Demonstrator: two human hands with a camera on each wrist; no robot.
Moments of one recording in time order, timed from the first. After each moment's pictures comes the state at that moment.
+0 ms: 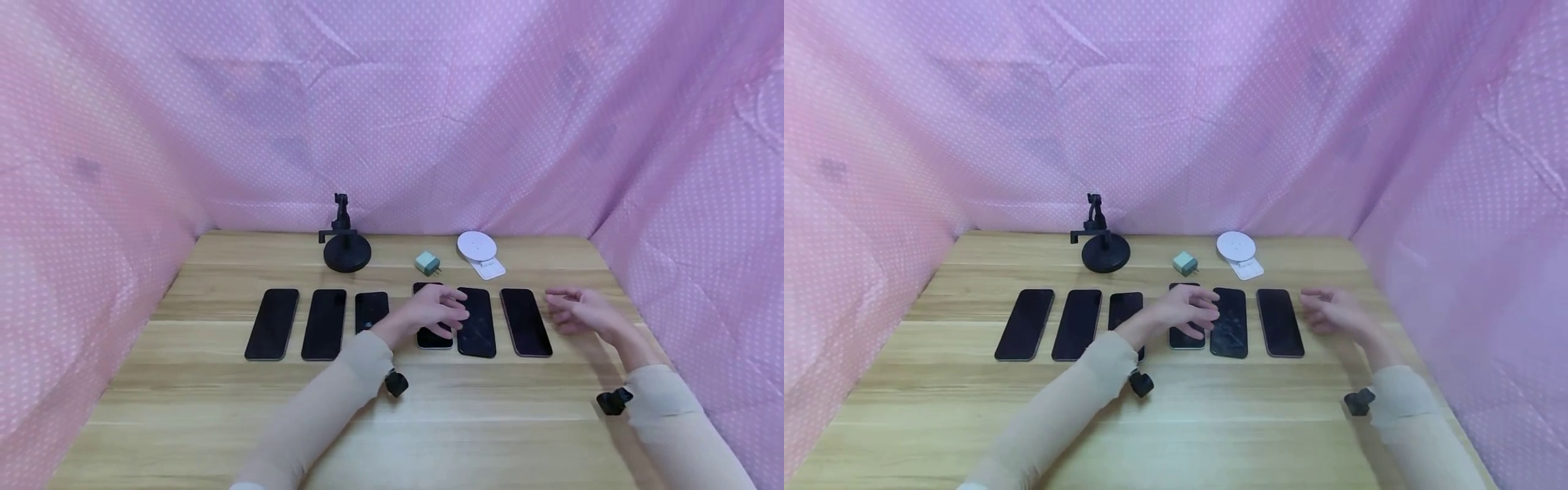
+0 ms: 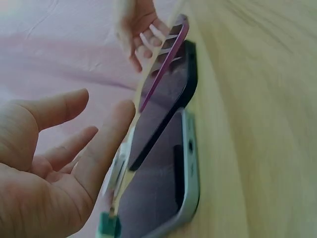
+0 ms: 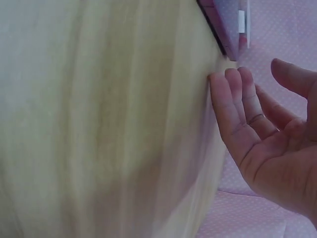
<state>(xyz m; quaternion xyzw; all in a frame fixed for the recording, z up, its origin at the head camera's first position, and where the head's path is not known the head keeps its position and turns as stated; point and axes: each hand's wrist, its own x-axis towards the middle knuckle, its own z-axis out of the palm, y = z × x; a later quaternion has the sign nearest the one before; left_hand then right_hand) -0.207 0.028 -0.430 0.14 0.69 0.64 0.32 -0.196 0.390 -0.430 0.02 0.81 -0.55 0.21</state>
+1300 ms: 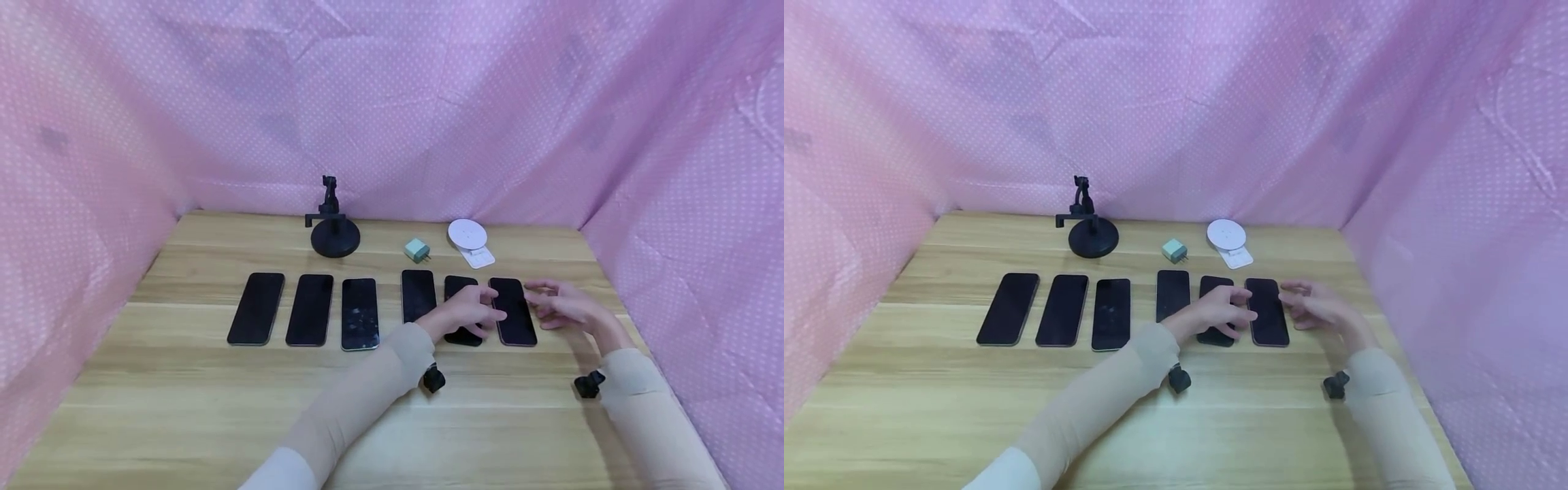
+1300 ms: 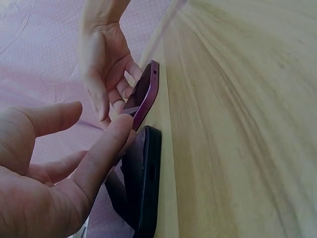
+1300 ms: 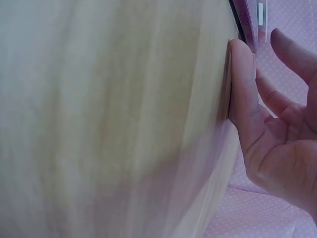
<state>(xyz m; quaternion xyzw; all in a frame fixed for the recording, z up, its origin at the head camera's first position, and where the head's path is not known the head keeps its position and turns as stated) -0.205 0.123 -0.450 0.10 0.67 0.65 0.35 -0.209 0.390 -0.442 0.03 0.81 -0.51 0.28</state>
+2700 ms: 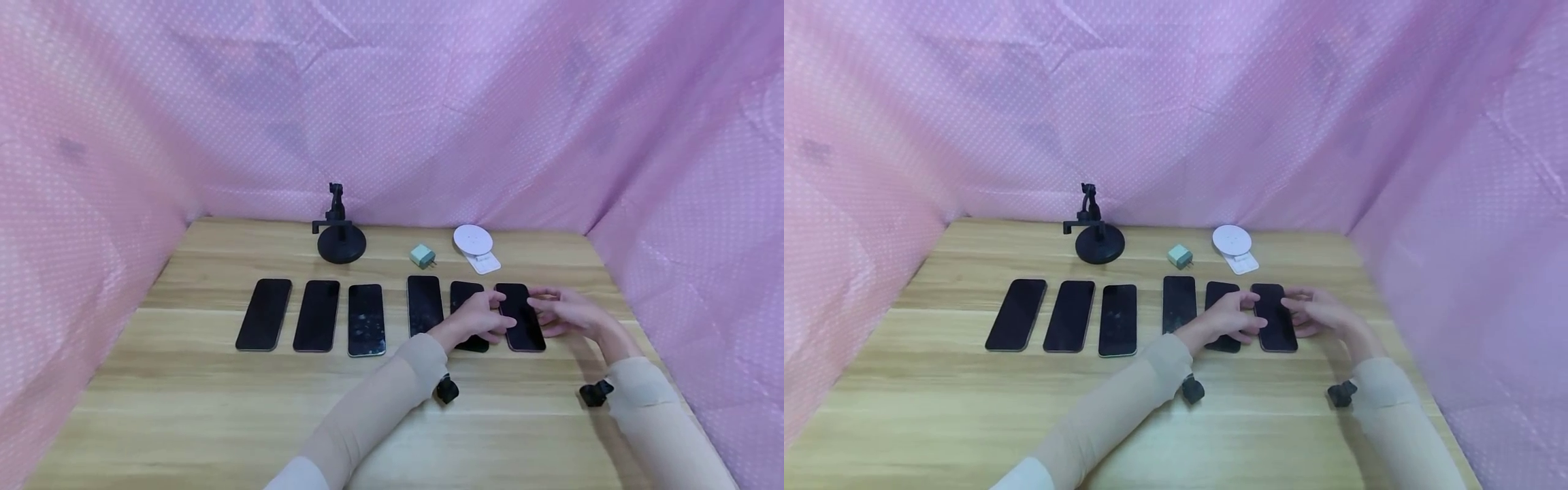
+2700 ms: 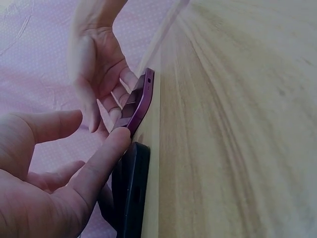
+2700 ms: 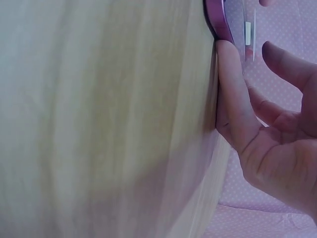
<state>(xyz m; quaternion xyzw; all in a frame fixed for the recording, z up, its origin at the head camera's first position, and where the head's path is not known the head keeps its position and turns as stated) -0.198 0.142 -0.454 0.05 0.67 0.68 0.30 -0.208 0.383 -0.438 0.01 0.78 -0.55 0.29</state>
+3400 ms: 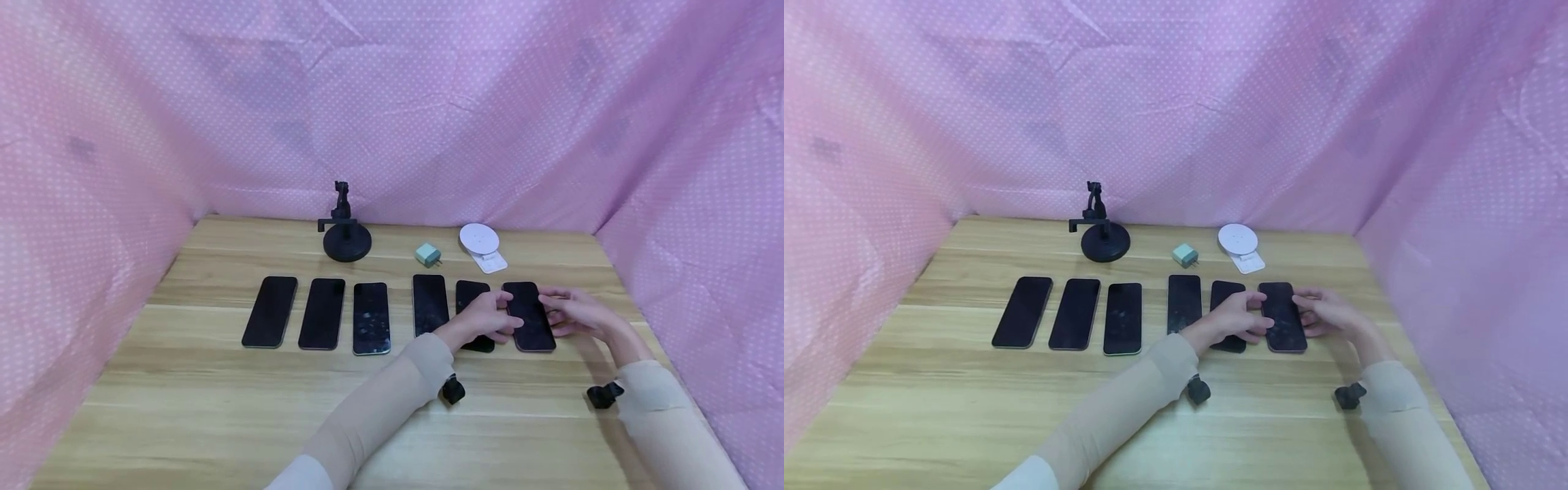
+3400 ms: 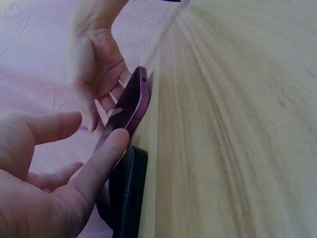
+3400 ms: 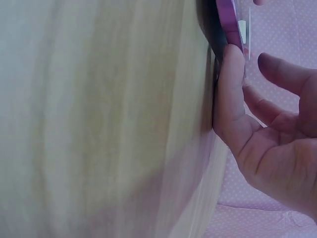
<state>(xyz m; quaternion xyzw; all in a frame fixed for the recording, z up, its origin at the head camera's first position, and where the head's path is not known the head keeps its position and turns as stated) -0.198 0.143 -0.455 0.05 0.66 0.68 0.31 -0.207 0.384 -0.436 0.01 0.77 -0.56 0.30</state>
